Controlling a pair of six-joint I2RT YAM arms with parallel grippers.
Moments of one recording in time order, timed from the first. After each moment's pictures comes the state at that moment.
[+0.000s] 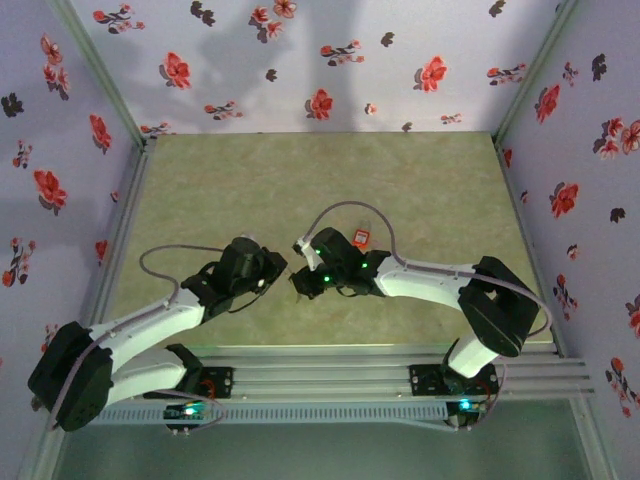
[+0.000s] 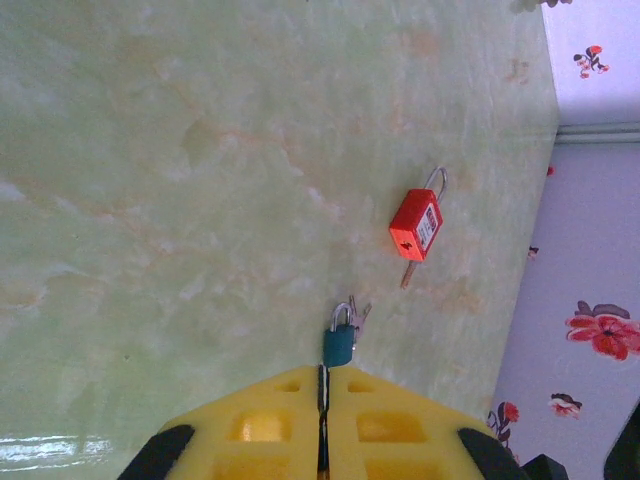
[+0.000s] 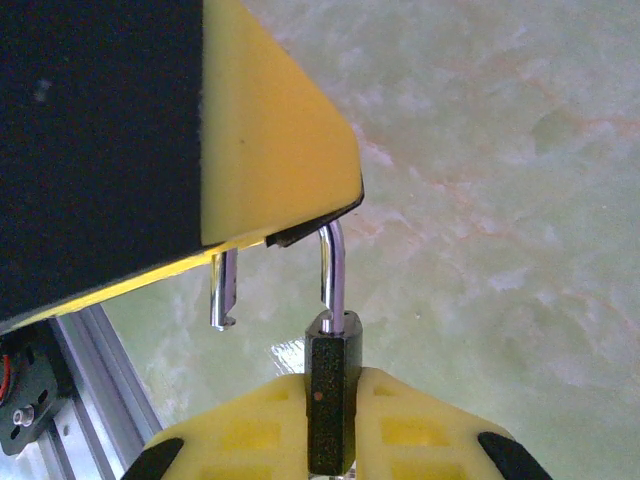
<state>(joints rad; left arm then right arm) -0.74 1.10 0.52 -0.04 0.01 -1.36 0.96 1.58 0.91 -0.12 -0.27 0.39</state>
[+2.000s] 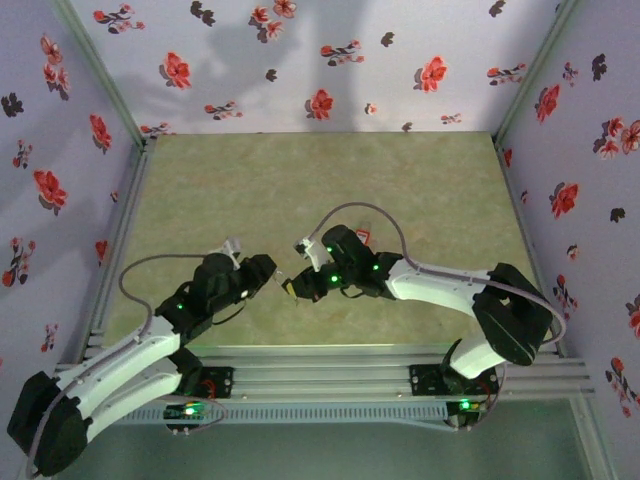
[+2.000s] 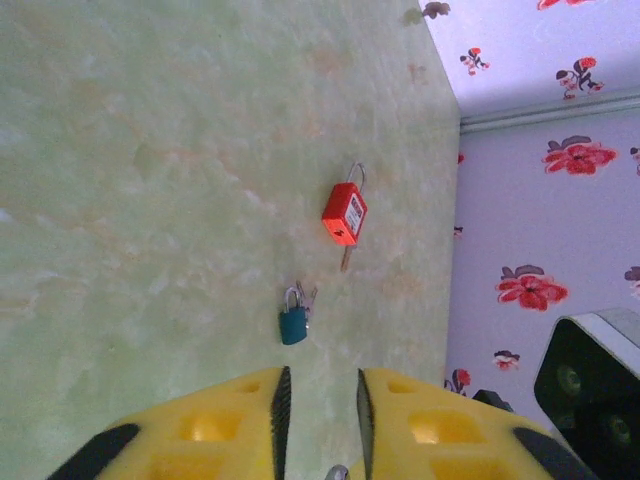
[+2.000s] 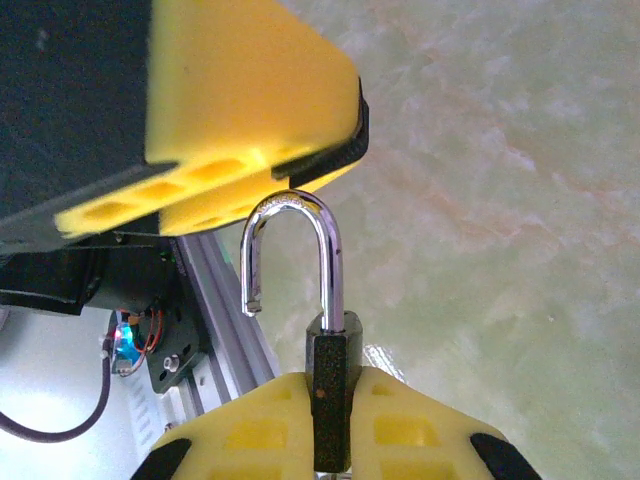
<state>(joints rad) -0.71 0.79 0.38 -0.02 0.04 -1.26 0.93 1.50 0.85 -0.02 -0.52 0.42</state>
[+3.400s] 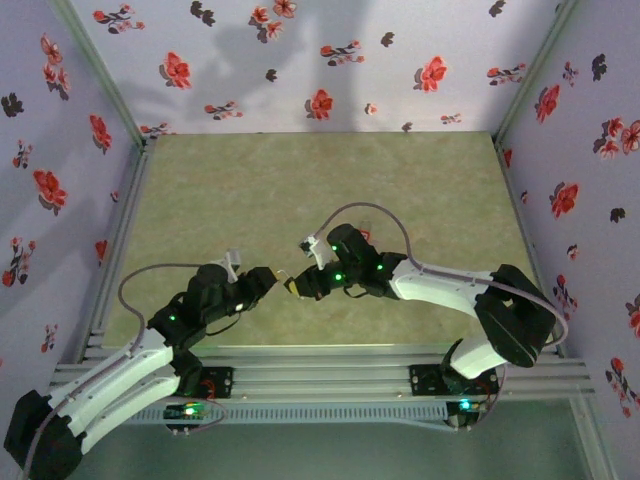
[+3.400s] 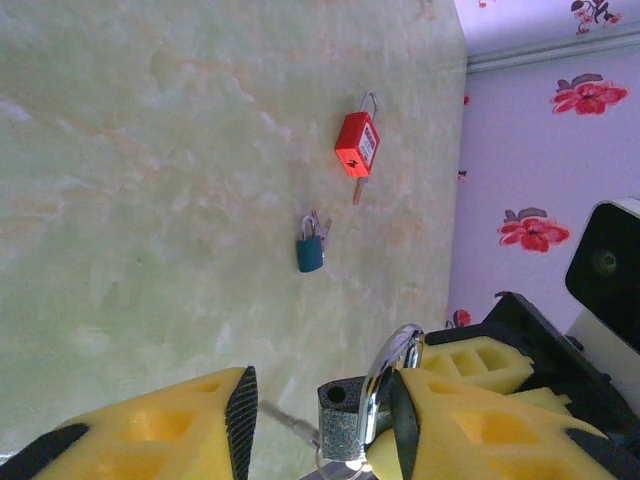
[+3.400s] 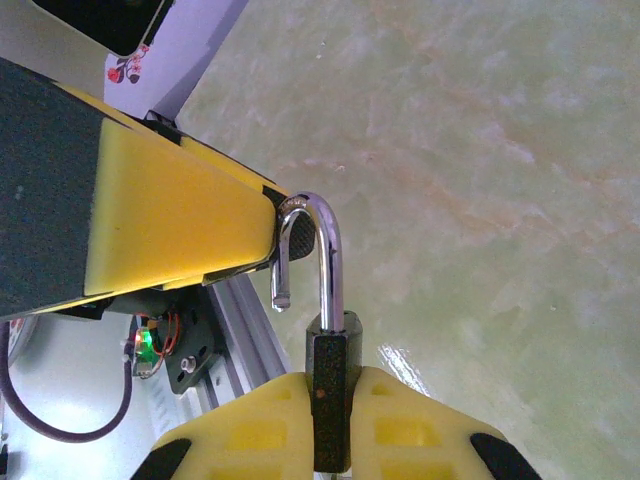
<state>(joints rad) -0.72 0.67 0.31 -0.10 0.15 -1.26 0.90 1.49 0.82 0.01 -0.56 0.46</state>
